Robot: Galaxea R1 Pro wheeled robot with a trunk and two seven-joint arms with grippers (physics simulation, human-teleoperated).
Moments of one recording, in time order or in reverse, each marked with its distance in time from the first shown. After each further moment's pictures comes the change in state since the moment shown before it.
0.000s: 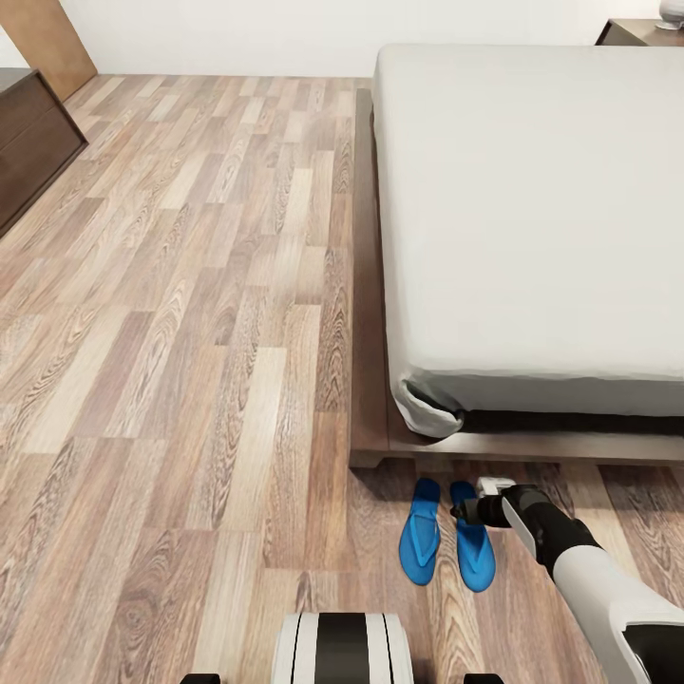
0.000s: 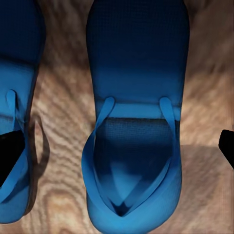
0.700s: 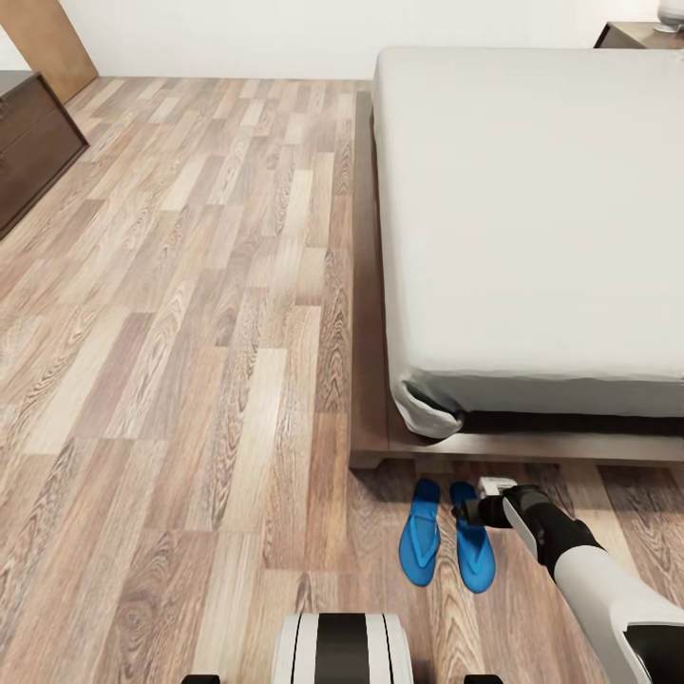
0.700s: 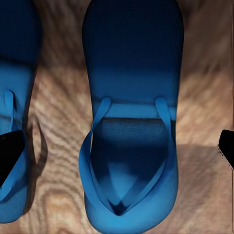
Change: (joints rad) left arm 0.000 0.000 -0.001 -0.001 0.000 -0.003 -0.002; right arm 0.001 -0.003 -0.002 0.002 0.000 -0.001 0.000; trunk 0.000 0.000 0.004
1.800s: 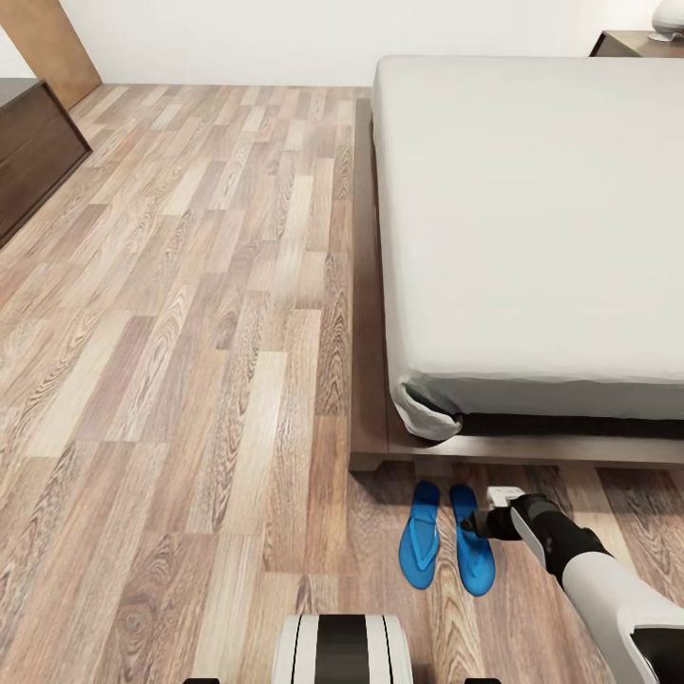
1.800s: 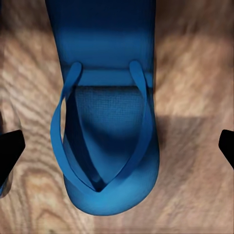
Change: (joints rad) left arm 0.000 -0.001 0.000 0.000 0.000 0.001 -0.001; right arm 0.009 -0.022 0.001 0.047 0.002 0.003 0.001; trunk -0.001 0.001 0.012
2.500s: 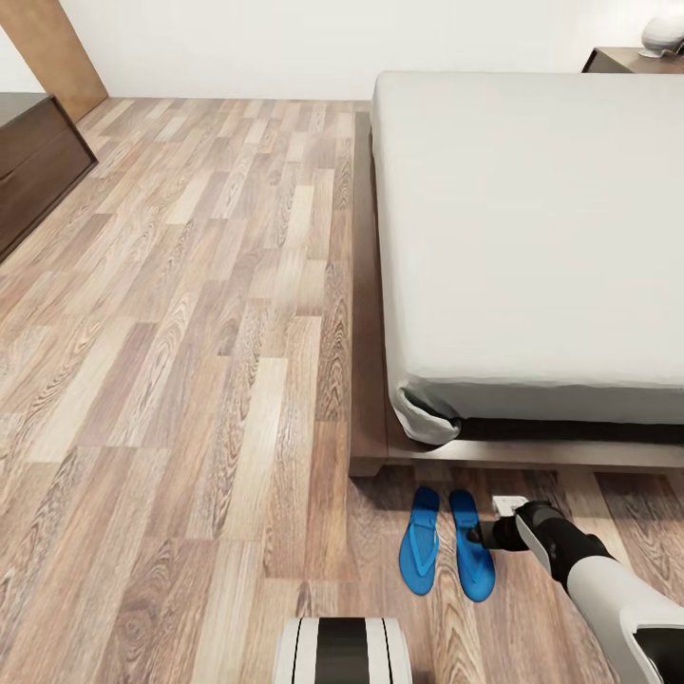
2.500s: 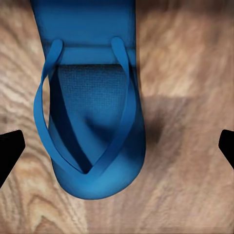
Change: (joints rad) left arm -0.001 0.000 0.000 0.000 0.000 0.001 0.000; right arm 0.001 -0.013 0.009 0.048 0.000 0.000 0.000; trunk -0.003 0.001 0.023
